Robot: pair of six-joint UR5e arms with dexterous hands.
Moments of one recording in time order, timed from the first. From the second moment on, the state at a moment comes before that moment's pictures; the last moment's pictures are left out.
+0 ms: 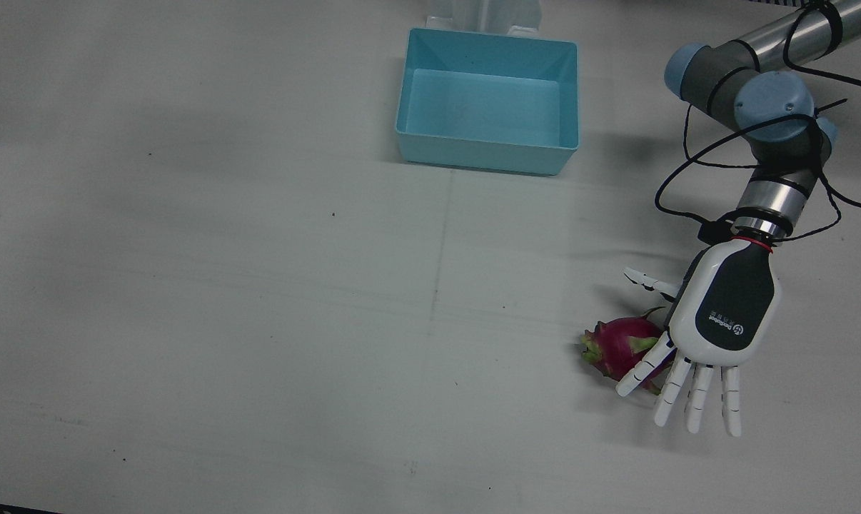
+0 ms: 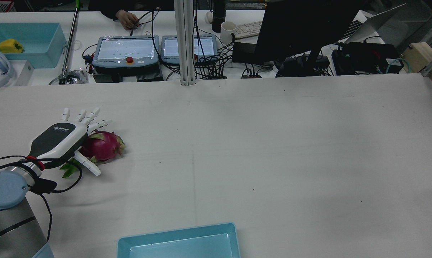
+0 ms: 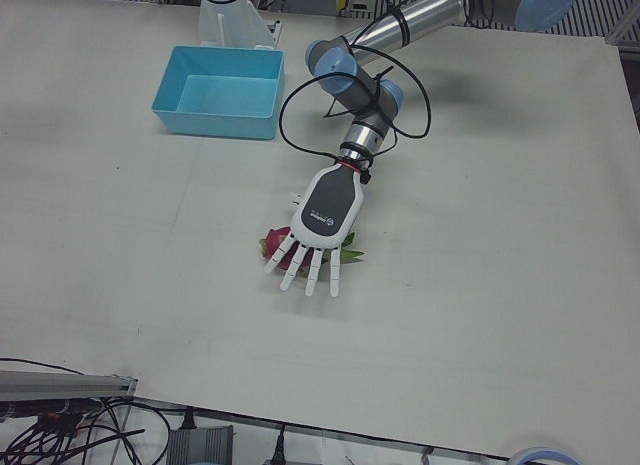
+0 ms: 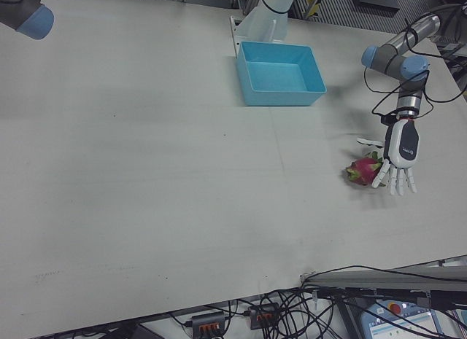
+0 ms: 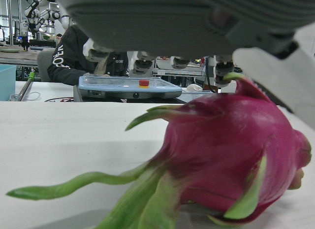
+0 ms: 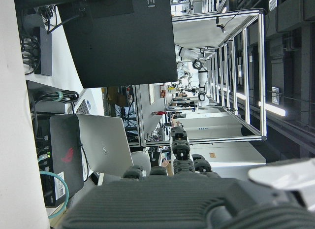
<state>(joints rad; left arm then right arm) -0.66 -1.90 -1.74 0.47 1.09 1.54 1.51 -1.56 1.56 -3.30 -1.47 0.12</state>
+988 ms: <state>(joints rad) -0.65 -1.93 -1.67 0.39 1.09 1.57 1.51 -1.56 1.56 -3.30 -1.47 0.12</state>
